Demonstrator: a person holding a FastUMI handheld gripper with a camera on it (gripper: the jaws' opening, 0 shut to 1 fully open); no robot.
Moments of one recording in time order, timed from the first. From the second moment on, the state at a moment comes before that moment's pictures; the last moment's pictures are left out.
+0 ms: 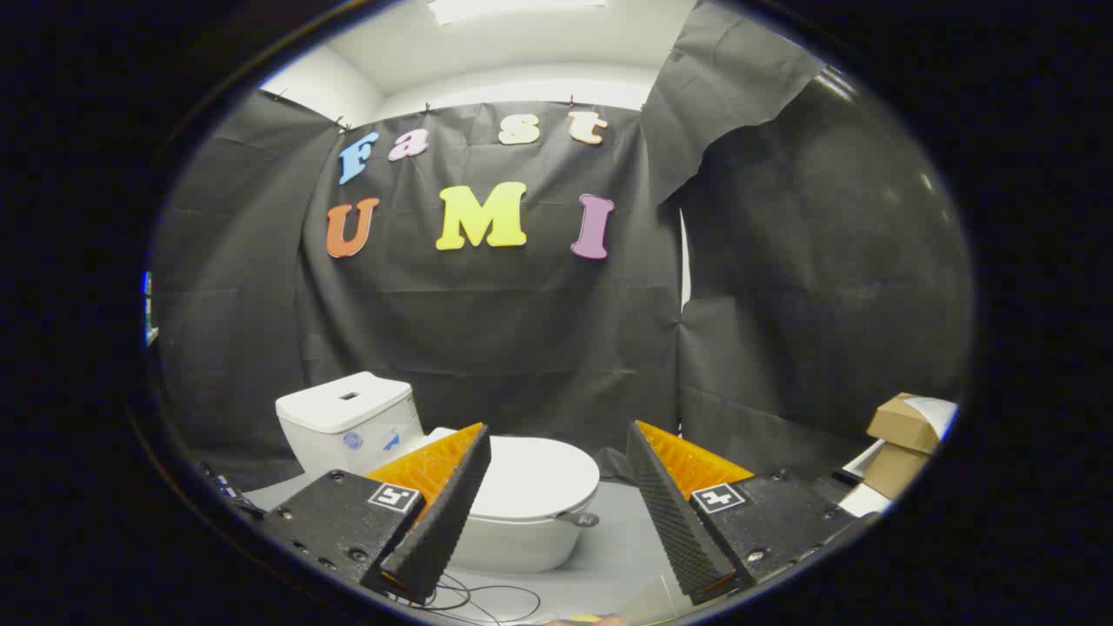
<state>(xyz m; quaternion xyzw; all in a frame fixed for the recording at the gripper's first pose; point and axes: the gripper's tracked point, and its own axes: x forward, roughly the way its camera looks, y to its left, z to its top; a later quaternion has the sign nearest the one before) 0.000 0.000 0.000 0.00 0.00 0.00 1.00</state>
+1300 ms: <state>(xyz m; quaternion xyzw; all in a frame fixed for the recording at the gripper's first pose) 0.044 -0.001 -0.040 0.01 0.07 -0.02 1.00</state>
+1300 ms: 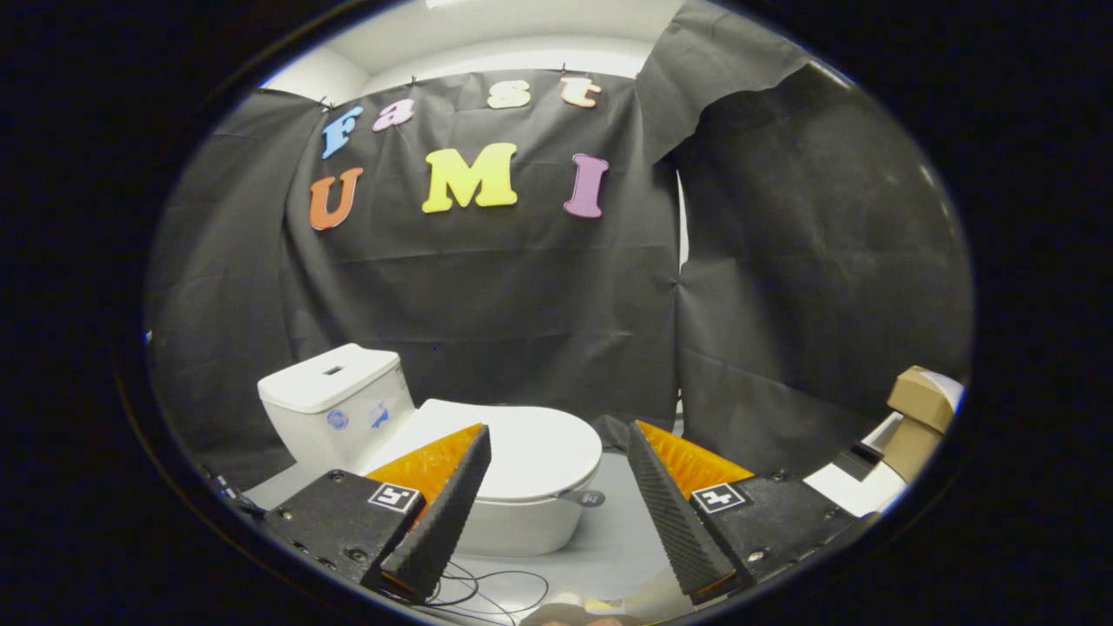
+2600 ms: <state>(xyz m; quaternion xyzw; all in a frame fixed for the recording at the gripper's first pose) 0.168 -0.042 -0.193 0.17 0.35 0.01 0.92</state>
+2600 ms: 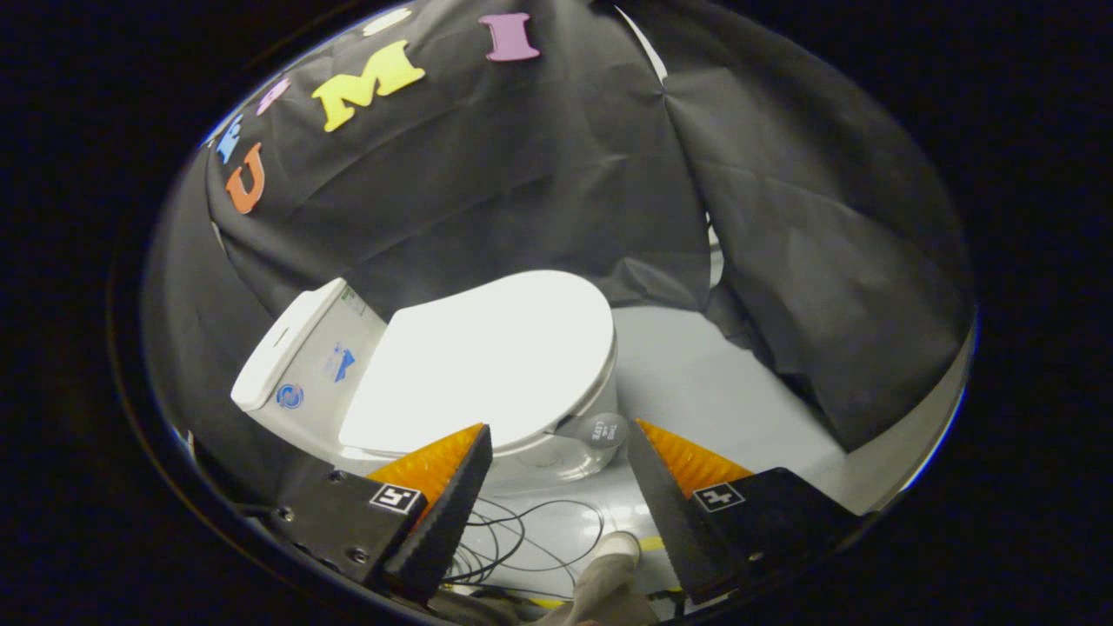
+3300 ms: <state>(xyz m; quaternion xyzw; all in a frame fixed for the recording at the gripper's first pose) 0.209 -0.060 -0.266 0.30 0.43 0.00 0.85</state>
